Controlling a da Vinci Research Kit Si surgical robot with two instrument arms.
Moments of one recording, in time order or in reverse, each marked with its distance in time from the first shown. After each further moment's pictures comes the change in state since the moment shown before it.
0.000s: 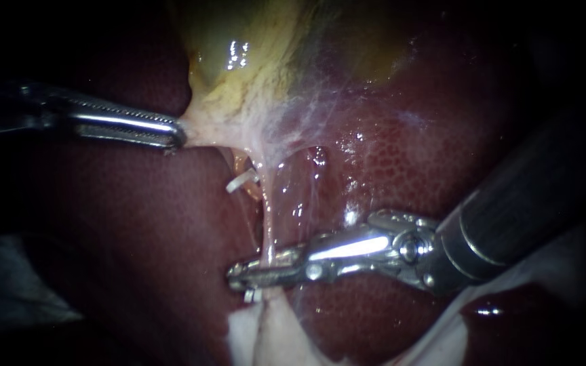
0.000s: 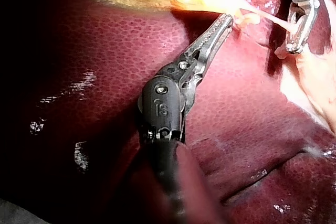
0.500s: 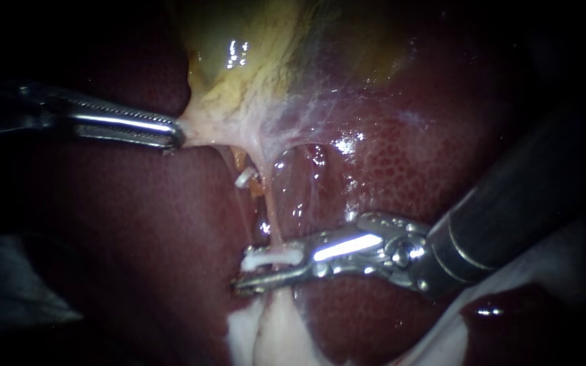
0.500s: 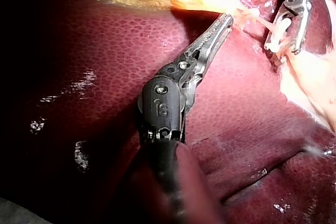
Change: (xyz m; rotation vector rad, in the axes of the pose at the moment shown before) right arm 0.000 0.003 0.001 -0.151 -0.022 -0.234; left arm 0.000 0.000 0.000 0.000 0.000 0.001
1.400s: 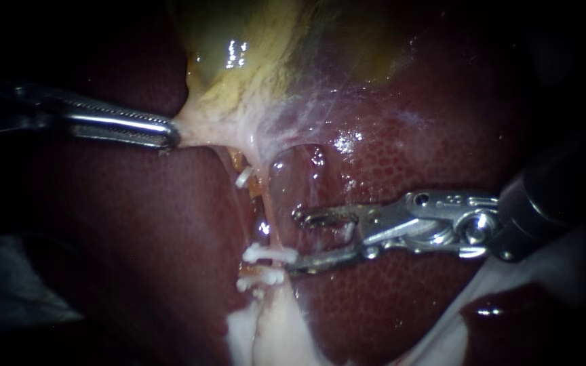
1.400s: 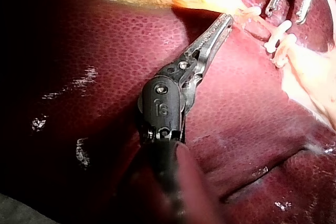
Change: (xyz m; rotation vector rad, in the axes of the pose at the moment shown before) right arm 0.002 -0.002 -0.007 -0.098 -0.089 -0.345; left arm 0.000 0.000 -0.001 -0.004 -0.001 0.002
